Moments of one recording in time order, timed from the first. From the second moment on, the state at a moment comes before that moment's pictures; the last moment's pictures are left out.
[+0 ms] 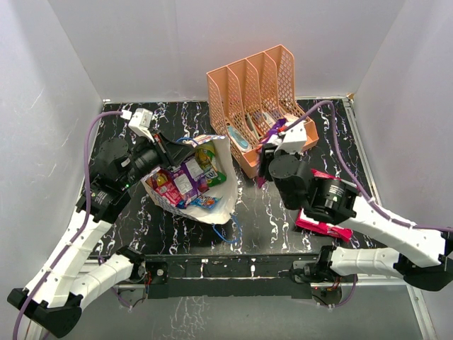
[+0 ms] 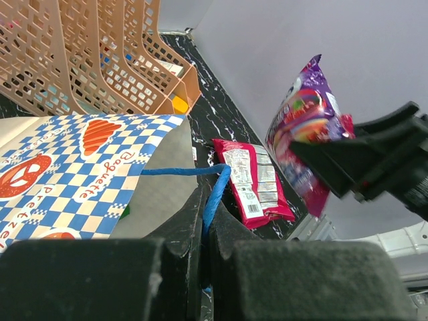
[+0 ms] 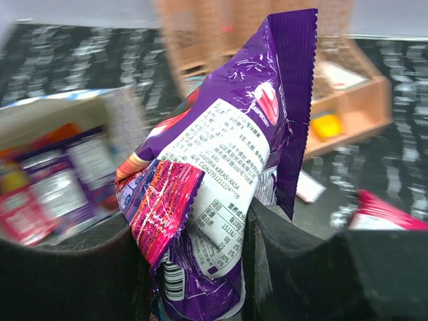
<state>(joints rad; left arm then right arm) -0.48 0.86 1.05 -0.27 0.29 -0.56 1.10 1.03 1.23 -0.59 0.86 0.42</state>
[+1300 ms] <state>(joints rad) -0.56 0.79 1.05 -0.34 0.22 -0.46 0.19 1.58 1.02 -0.90 0.71 0.52</state>
